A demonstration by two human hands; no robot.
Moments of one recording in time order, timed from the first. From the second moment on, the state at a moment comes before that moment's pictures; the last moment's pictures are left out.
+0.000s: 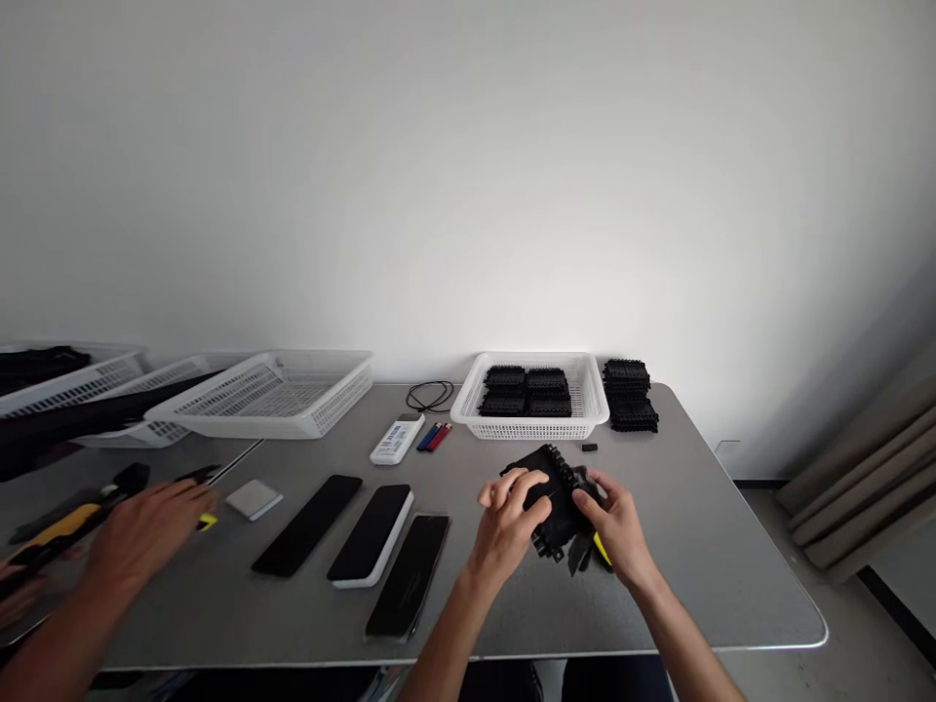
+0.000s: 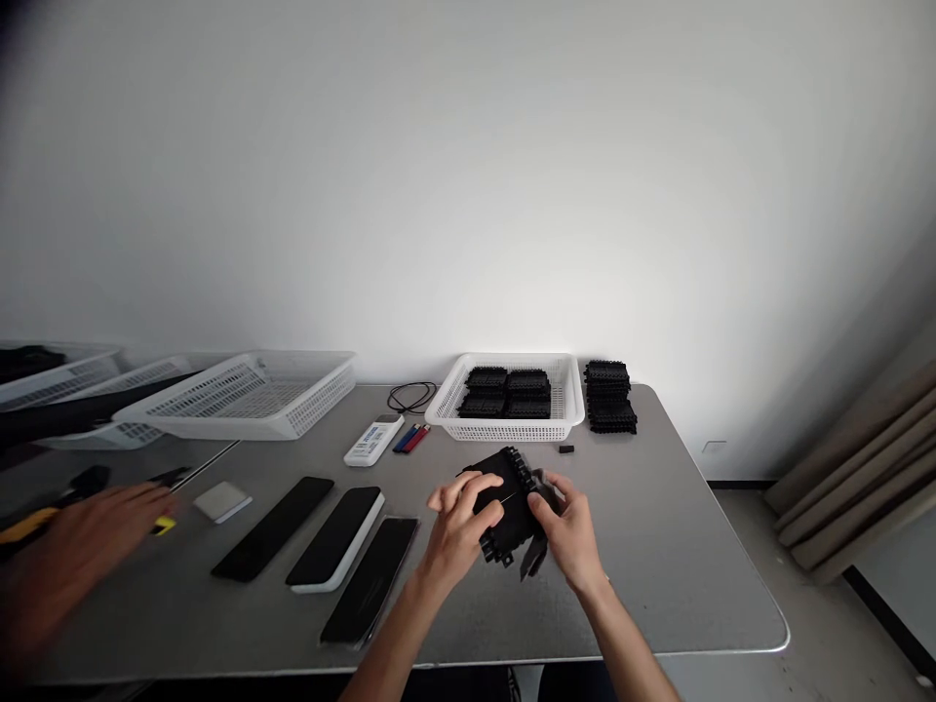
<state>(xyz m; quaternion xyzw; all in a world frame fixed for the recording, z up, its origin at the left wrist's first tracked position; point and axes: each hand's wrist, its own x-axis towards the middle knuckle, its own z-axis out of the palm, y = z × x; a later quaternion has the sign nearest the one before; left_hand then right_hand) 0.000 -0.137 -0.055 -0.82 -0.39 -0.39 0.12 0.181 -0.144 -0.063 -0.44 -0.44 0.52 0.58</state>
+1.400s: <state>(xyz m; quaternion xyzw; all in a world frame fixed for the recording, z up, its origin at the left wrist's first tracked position) 0.002 -0.137 -0.061 -0.42 -0.45 -0.51 -0.60 0.235 -0.088 -0.010 -0.37 -0.77 0.34 0.39</state>
